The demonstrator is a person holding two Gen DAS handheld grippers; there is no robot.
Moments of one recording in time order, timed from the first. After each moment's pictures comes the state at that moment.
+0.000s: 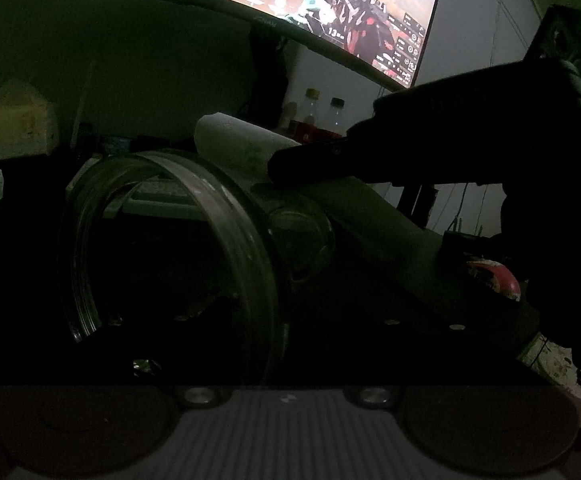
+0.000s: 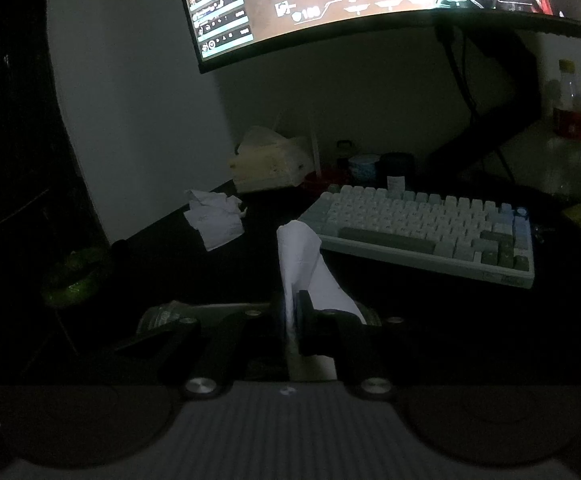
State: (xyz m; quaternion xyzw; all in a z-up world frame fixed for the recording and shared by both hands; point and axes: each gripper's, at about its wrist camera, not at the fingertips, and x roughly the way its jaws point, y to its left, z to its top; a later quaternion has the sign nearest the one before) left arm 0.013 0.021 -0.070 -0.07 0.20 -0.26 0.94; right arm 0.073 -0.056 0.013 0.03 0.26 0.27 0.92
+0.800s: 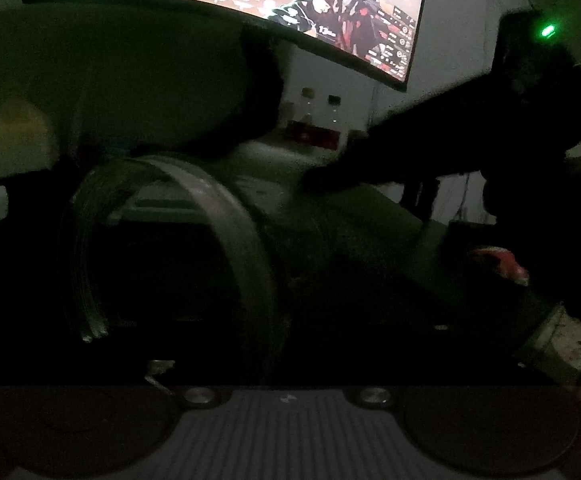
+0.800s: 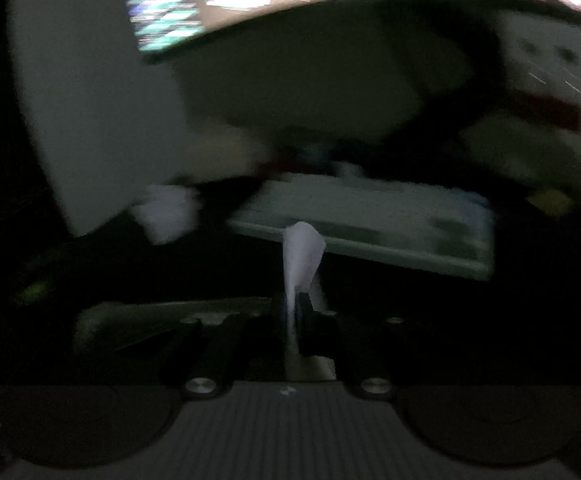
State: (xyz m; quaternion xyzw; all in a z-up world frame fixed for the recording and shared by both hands) left arm 0.014 0.054 -0.077 -0.06 0.19 -0.27 0.94; right arm 0.113 -0.111 0.012 0.05 0.30 0.21 0.93
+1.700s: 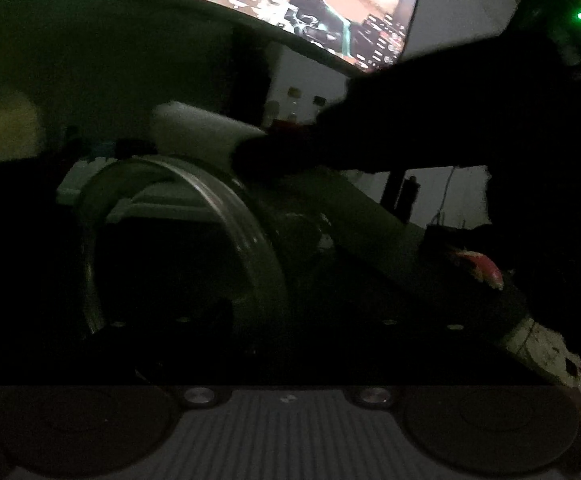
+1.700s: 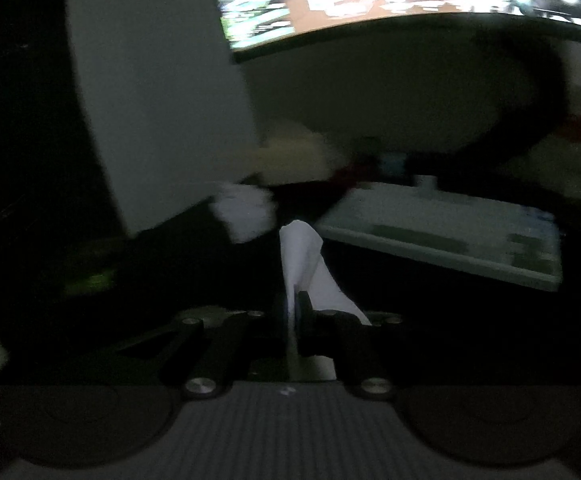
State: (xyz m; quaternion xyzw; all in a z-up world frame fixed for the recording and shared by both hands) left arm 0.002 0.098 -0.099 -0.07 0.19 -0.29 0.94; right arm 0.073 -0.044 0.023 0.01 0.27 0.34 0.90
